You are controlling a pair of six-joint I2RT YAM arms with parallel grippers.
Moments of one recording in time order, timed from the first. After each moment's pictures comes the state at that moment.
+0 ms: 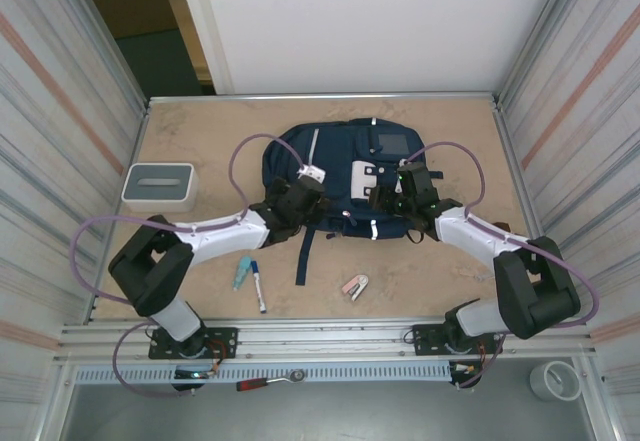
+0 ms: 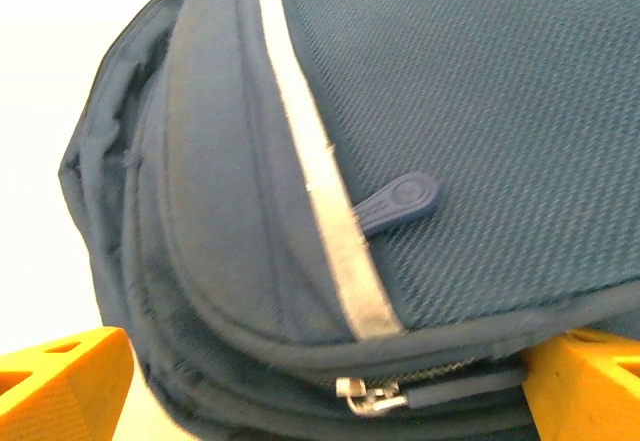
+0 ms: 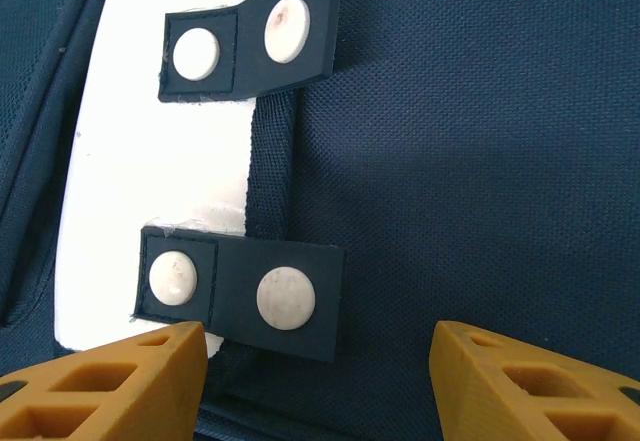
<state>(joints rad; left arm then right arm) -0.83 1.60 0.92 -0.07 -0.56 -0.09 0.40 1.39 0.71 -0.11 -0.02 0.51</state>
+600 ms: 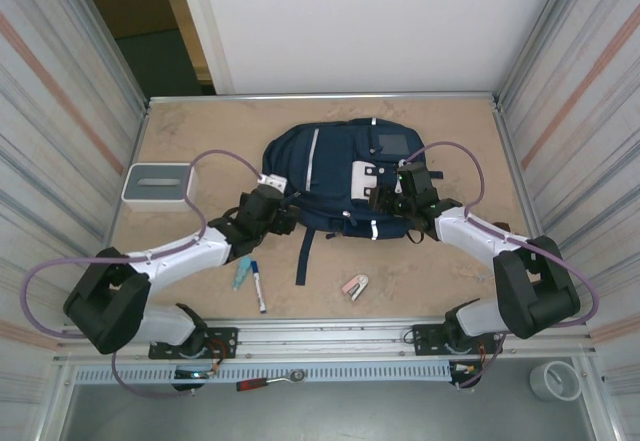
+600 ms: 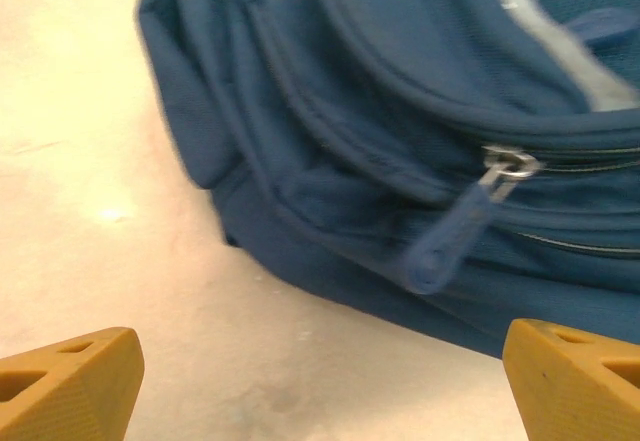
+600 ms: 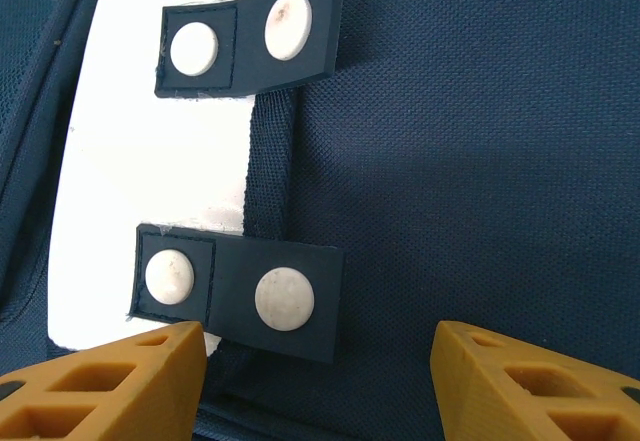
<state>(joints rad) -0.70 1.34 0.68 -0.07 -0.36 -0.19 0.40 1.39 0.71 -0.11 -0.02 0.49</state>
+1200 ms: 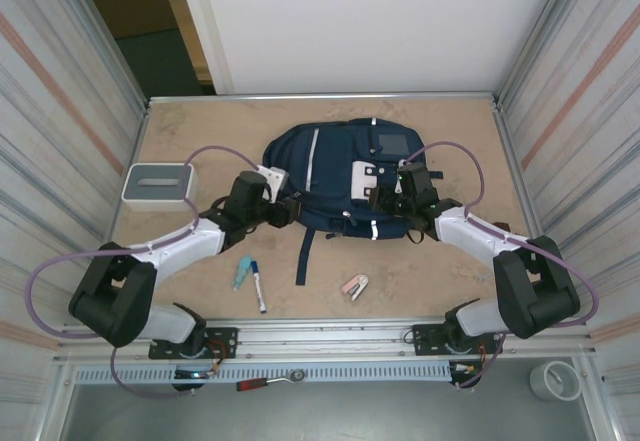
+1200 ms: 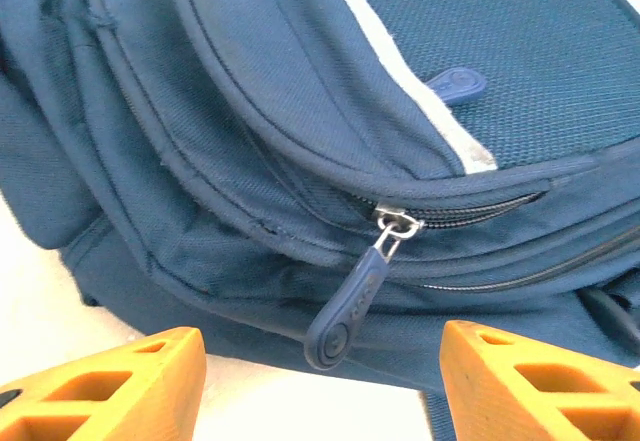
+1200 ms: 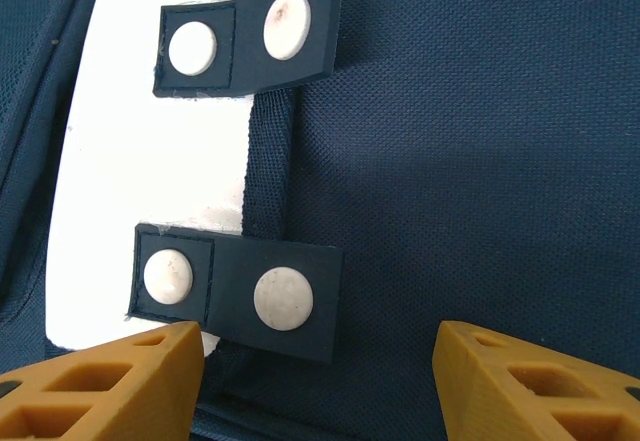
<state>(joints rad) -0.53 1.38 0.69 0.02 0.09 -0.15 0.40 1.39 0.71 -0.11 -0.02 0.48</state>
